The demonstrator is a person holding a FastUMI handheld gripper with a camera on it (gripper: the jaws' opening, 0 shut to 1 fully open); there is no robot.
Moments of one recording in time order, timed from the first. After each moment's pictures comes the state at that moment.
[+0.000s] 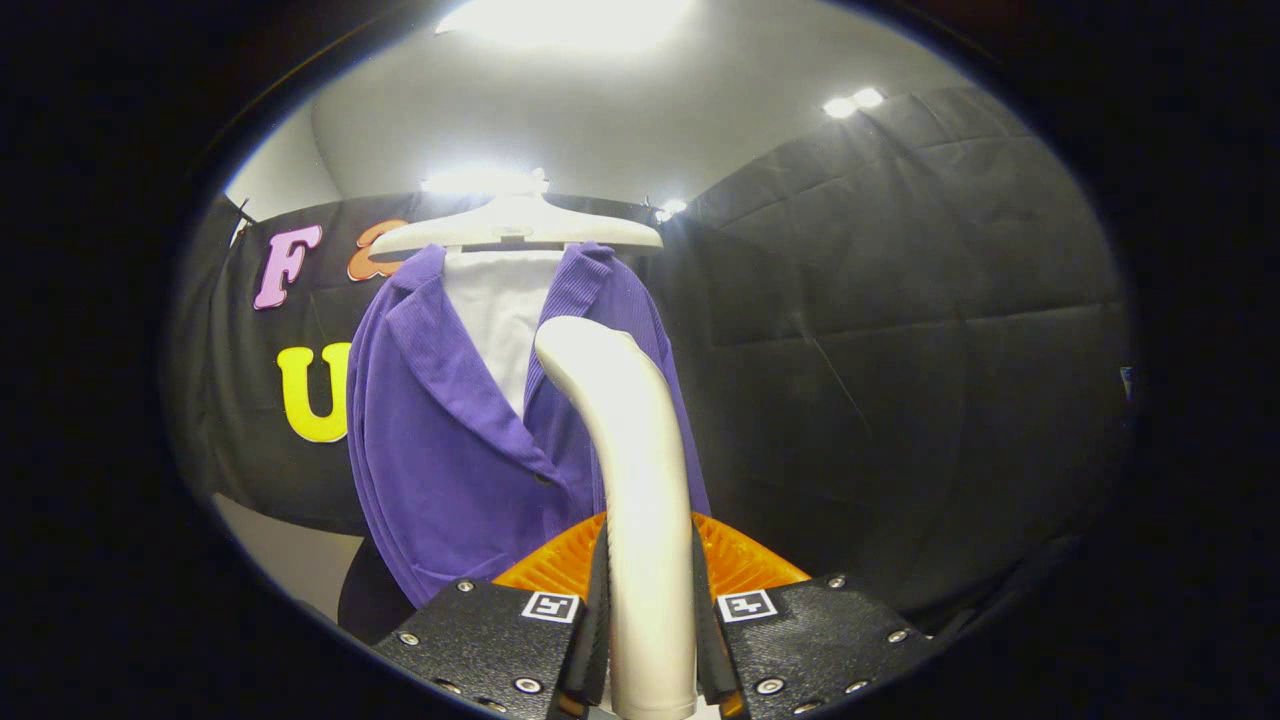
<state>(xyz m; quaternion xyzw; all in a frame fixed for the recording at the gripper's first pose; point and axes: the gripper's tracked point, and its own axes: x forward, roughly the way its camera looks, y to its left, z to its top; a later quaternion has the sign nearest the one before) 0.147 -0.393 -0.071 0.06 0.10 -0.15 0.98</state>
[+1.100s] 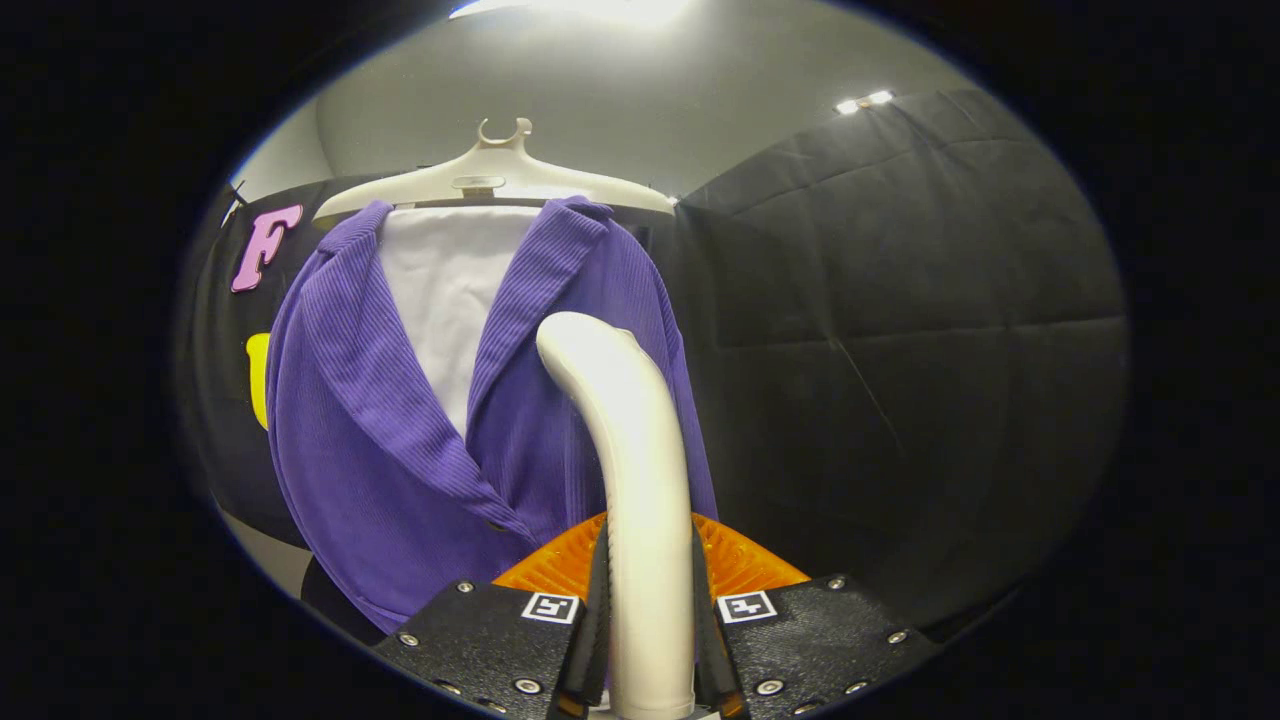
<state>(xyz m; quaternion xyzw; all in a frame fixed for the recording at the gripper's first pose) 0.236 -0.415 -0.123 0.04 0.13 -0.16 0.98</state>
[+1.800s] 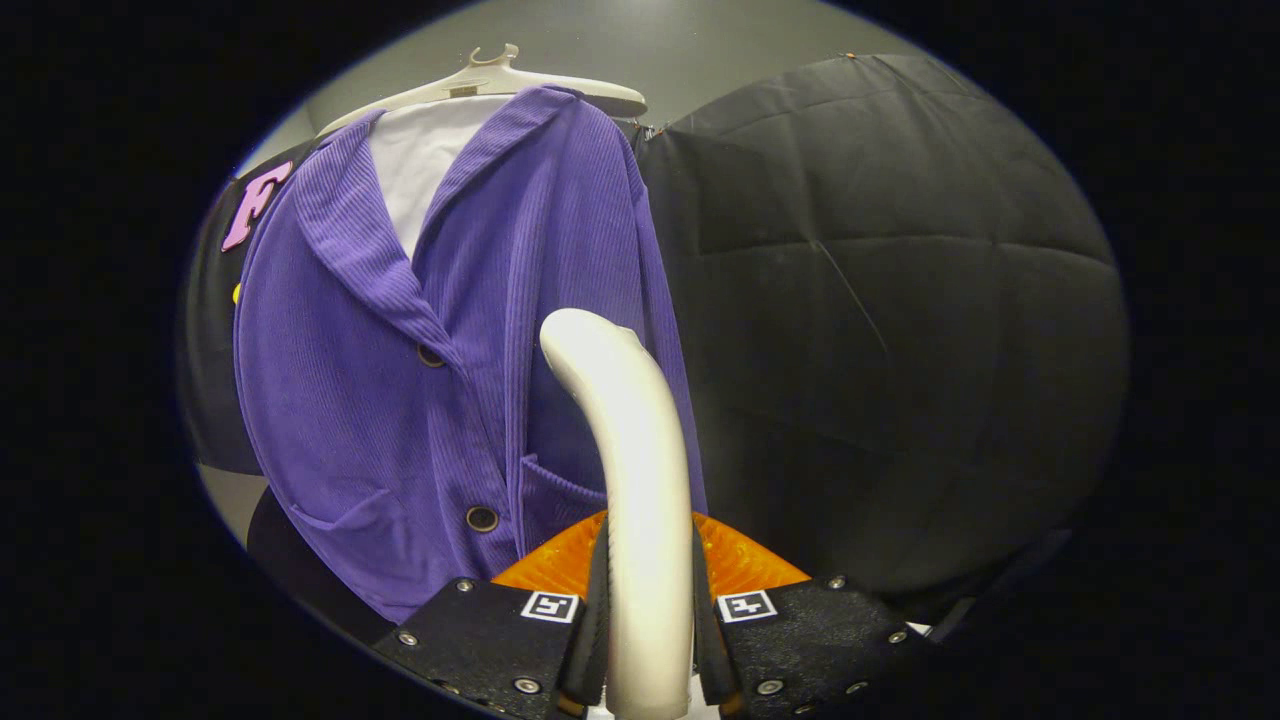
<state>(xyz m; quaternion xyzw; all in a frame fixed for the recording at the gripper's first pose) 0.194 -0.426 -0.234 0.05 0.23 -0.17 0.96</state>
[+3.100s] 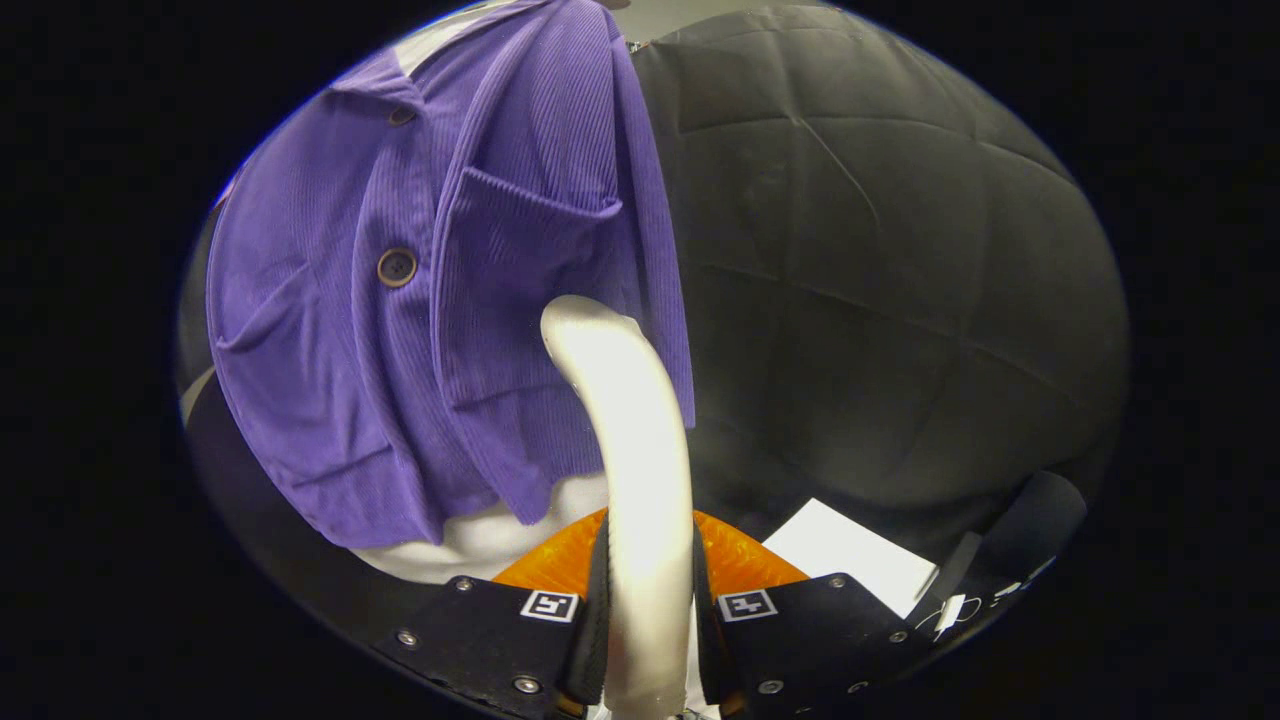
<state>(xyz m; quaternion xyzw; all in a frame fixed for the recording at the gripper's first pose) 0.151 -0.412 -0.340 0.06 0.37 -0.19 0.91</state>
